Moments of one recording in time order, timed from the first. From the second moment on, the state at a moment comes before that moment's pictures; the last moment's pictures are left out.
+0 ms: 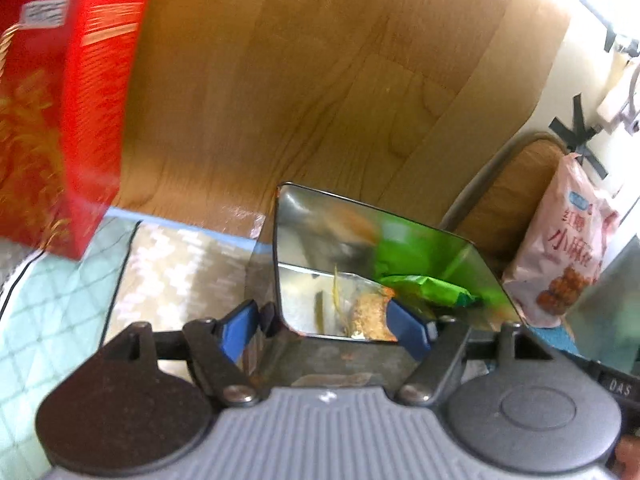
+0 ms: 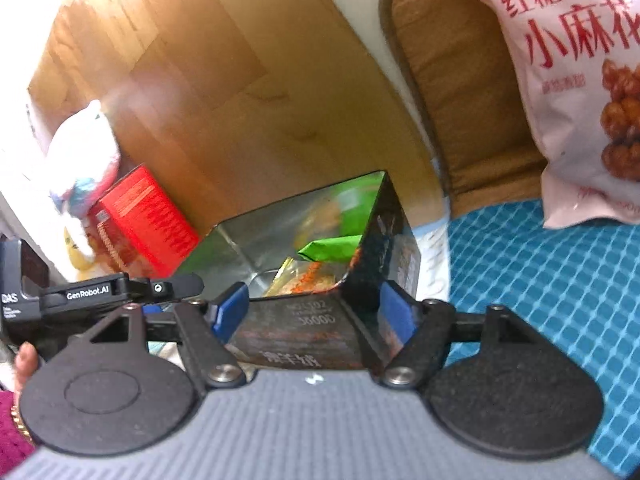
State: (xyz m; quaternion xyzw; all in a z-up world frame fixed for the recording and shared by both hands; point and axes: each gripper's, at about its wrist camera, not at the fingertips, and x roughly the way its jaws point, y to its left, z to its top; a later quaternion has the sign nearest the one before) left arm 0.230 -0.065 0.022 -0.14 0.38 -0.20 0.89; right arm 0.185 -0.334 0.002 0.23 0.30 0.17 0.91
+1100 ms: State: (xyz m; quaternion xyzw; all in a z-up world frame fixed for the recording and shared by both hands) left arm 0.128 -0.211 -0.006 -0.05 0.50 -0.46 0.73; right arm 0.011 -0.313 -0.025 -0.01 0.30 0.10 0.95
